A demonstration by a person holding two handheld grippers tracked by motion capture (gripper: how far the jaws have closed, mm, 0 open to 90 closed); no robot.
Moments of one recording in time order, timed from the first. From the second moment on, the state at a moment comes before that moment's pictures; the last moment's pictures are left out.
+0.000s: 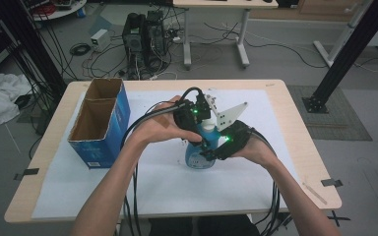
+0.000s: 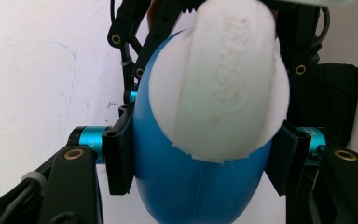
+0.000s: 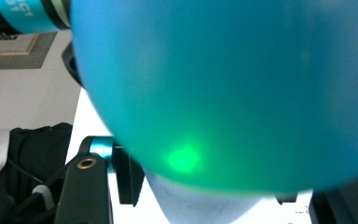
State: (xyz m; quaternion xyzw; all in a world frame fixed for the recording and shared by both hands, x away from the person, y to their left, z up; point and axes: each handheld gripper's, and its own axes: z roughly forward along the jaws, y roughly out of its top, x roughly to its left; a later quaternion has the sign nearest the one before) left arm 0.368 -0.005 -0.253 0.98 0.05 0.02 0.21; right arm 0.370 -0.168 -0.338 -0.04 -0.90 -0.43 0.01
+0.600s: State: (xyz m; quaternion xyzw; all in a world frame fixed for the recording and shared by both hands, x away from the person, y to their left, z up) left arm 0.369 -0.004 -0.256 0.98 0.05 0.01 0.21; right arm 0.368 -0.168 -0.335 -0.04 -0.90 -0.43 0.01
